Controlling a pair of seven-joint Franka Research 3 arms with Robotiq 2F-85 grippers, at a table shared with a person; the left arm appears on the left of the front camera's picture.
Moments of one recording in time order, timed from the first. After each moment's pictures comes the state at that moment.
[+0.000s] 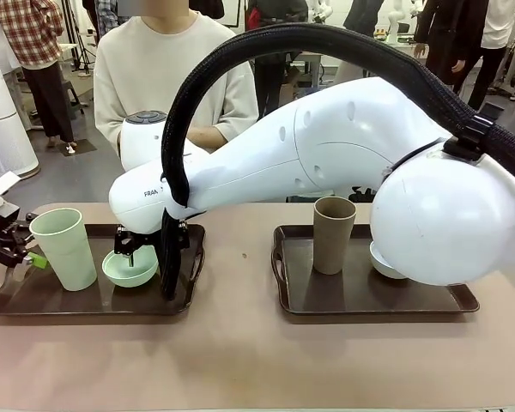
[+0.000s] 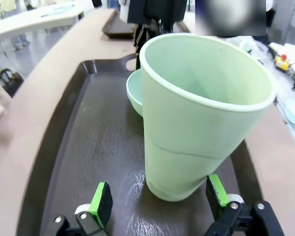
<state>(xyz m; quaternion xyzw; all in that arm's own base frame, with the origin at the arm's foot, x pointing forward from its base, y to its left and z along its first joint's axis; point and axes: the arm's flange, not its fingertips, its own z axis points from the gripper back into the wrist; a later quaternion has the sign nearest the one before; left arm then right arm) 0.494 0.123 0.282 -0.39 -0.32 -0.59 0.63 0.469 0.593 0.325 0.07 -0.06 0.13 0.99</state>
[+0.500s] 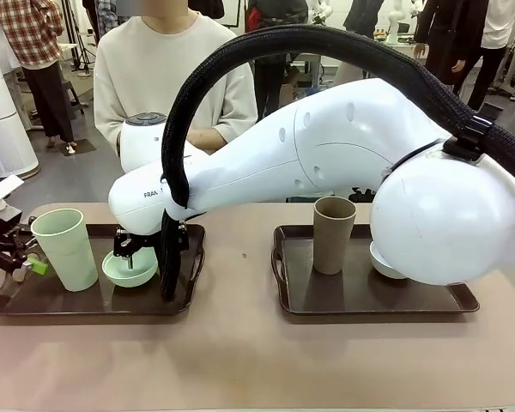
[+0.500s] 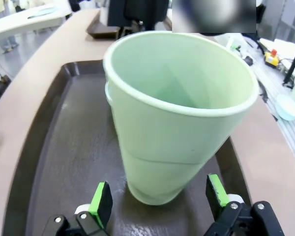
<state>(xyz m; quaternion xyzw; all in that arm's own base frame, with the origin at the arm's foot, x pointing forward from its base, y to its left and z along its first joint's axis) 0.482 0.114 0.280 -0.40 -0.30 -0.61 0.62 0.467 0.594 0.323 0.07 -0.05 0.14 0.99</state>
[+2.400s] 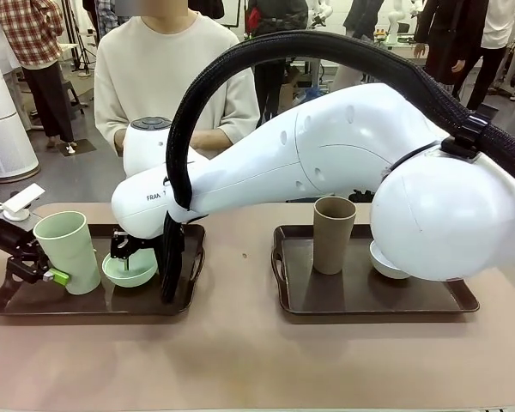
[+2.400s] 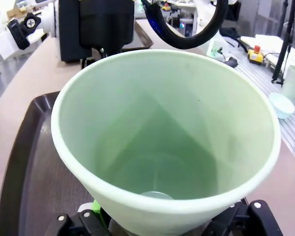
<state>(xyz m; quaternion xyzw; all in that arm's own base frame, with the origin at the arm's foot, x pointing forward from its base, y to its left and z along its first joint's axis) 0.478 0.063 0.266 -0.42 -0.31 -0.65 0.55 0.468 0.598 0.317 0.10 -0.06 0.16 0.98</state>
